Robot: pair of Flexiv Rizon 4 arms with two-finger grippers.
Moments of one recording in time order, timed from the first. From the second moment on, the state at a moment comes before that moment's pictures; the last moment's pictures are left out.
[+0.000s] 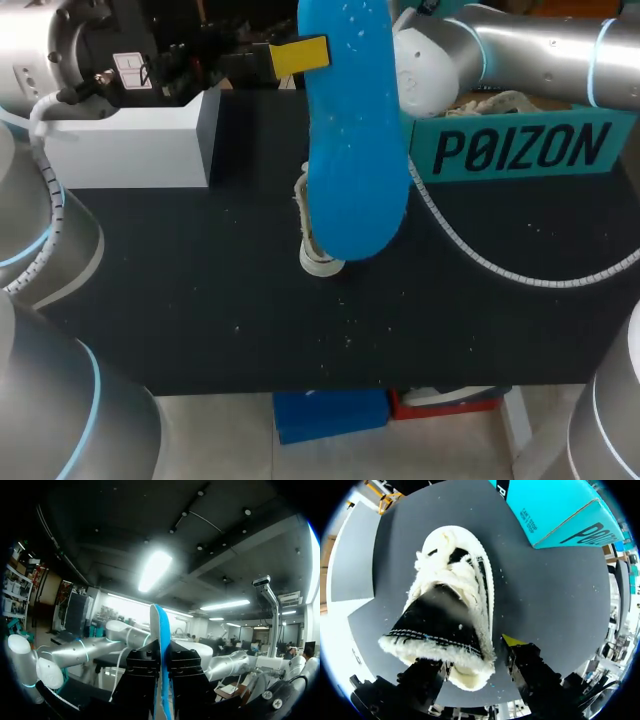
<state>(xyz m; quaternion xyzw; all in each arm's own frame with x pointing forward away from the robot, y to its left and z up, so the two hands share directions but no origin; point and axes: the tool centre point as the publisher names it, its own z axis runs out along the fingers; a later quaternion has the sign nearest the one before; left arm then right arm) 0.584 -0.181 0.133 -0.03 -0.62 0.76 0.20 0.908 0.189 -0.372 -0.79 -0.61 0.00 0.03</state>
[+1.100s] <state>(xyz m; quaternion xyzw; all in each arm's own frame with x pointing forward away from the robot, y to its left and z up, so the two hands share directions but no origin) 0.584 -0.181 0.133 -0.03 -0.62 0.76 0.20 0.887 0.158 -0.266 -0.75 -0.58 -0.28 0.16</state>
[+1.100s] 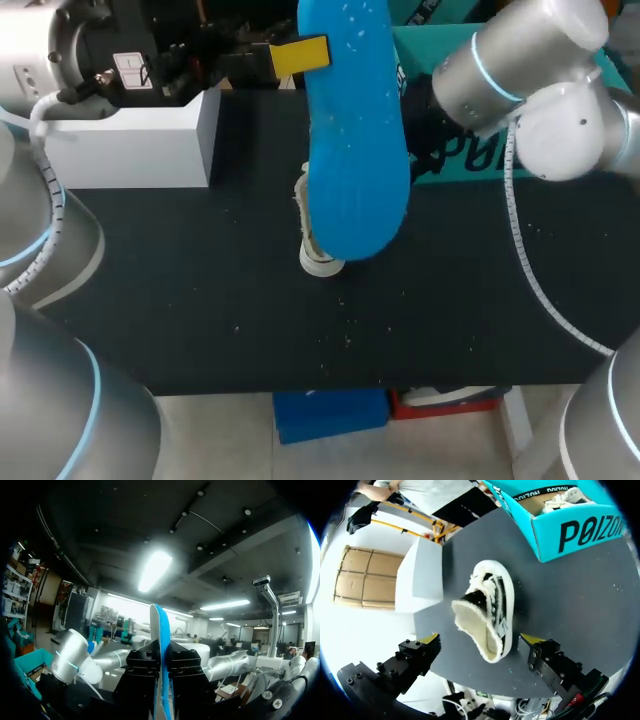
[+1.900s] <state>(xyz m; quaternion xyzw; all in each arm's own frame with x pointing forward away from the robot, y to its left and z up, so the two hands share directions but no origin) 0.584 -0.181 0.133 -0.03 -0.62 0.76 0.20 0.881 0.166 -0.221 -0.66 -0.51 -0.43 0.35</state>
